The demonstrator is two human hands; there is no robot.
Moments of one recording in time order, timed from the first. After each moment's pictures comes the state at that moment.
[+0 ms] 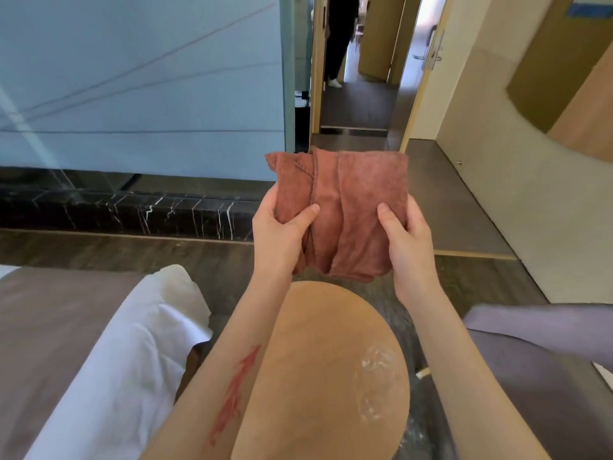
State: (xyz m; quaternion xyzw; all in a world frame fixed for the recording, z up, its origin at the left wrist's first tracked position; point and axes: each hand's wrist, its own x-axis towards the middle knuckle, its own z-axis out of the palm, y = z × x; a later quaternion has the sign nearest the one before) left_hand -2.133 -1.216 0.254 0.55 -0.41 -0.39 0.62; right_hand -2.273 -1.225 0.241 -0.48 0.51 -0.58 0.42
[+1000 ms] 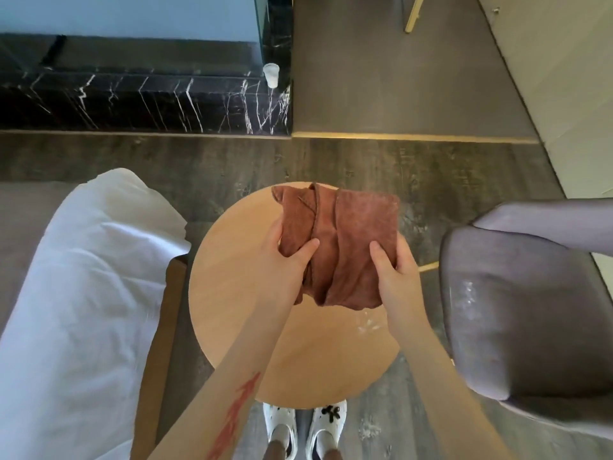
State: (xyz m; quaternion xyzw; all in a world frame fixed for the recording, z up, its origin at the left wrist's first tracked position) left_hand -2.156 -1.234 0.015 0.69 -0.40 -0.45 0.41; right_hand -2.297 -1.222 0.003 -0.37 0.67 -0.42 0.48
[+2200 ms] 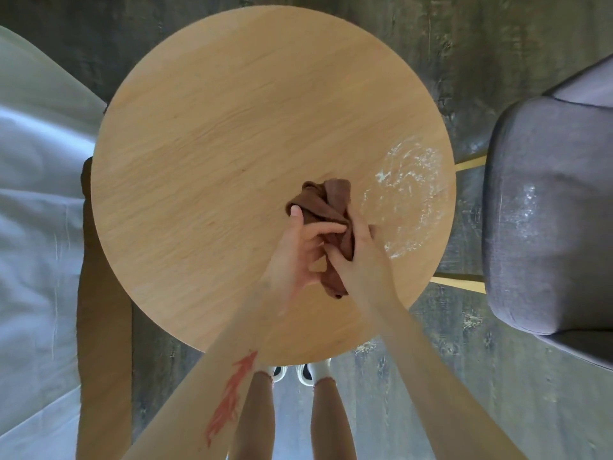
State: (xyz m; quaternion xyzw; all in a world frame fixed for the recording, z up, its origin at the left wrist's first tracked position) left_hand -2.185 -1.196 -0.229 0.52 -0.15 -0.79 0.28; right_hand -2.297 -1.183 -0.235 -0.51 0.73 -0.13 0.44
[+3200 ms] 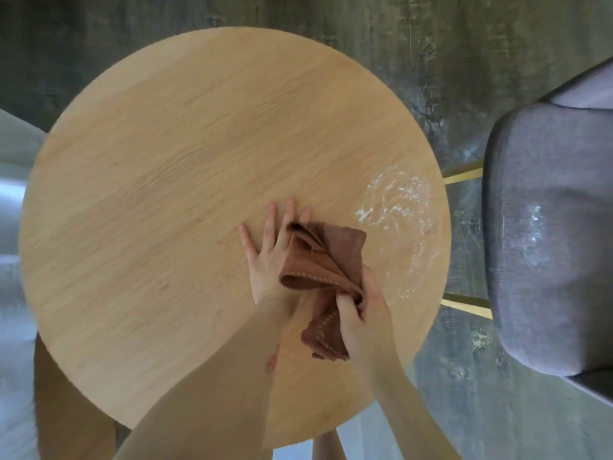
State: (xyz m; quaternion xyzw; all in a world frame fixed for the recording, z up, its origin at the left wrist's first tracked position) left_hand -2.223 -1.252 -0.336 0.66 -0.72 -0.21 -0.10; right_hand -2.324 -1.191 -0.268 -0.38 0.75 -0.23 0.48
